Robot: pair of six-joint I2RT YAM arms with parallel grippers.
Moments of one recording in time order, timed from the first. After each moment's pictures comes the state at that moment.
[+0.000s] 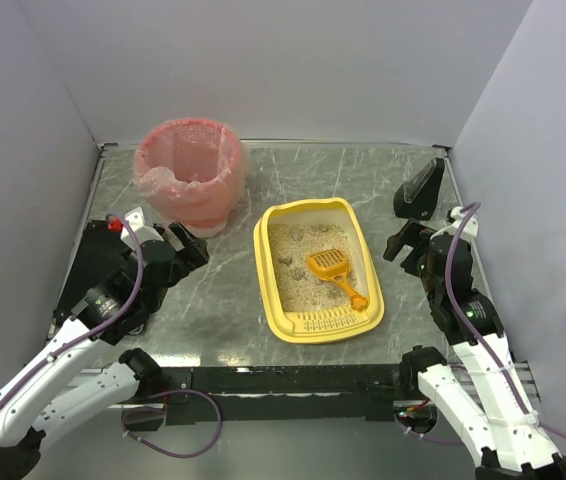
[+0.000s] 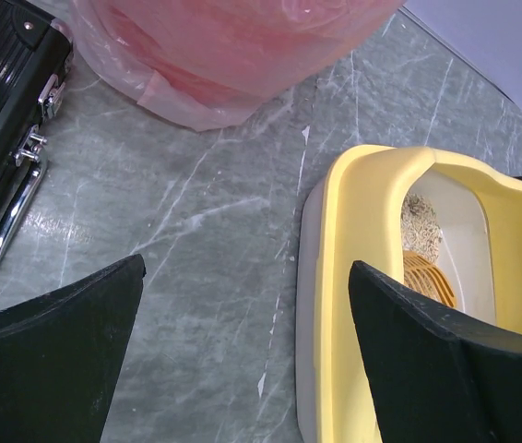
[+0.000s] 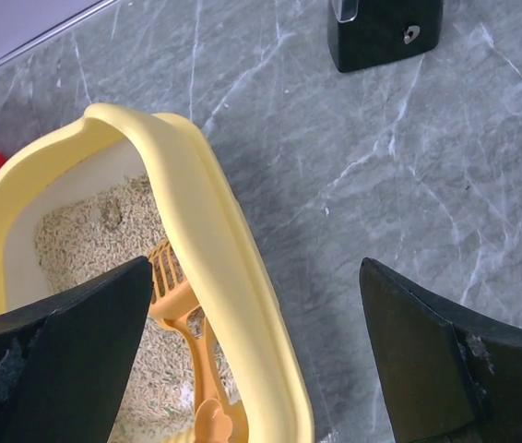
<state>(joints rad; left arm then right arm) -0.68 0.71 0.81 -0.62 -0.58 -0.89 0.24 0.62 0.76 -0.59 0.30 0.51</state>
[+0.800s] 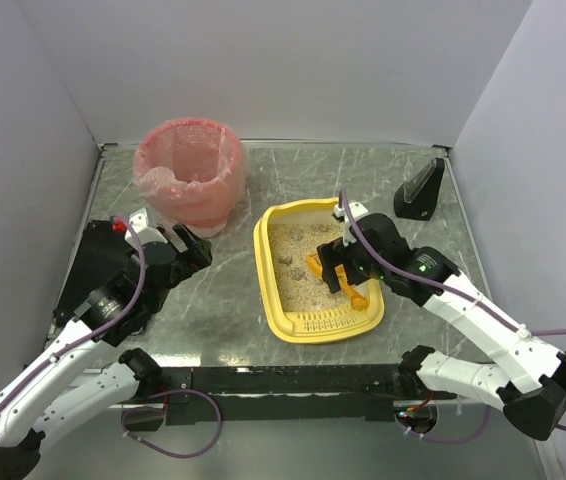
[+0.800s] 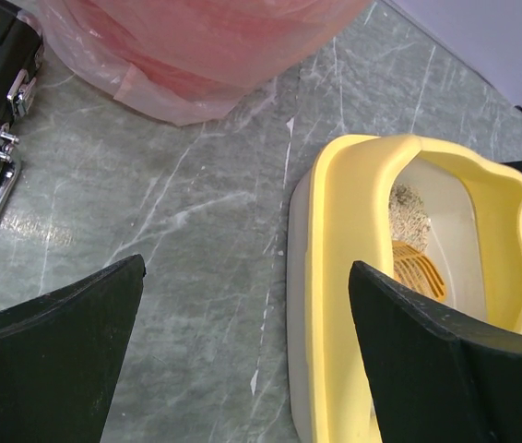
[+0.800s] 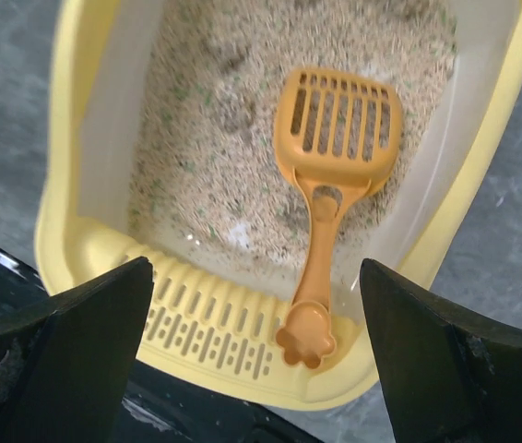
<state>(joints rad) -0.68 0.70 0.78 -0.56 -0.54 -0.87 0.72 1.00 1.02 -0.78 0.09 0.20</state>
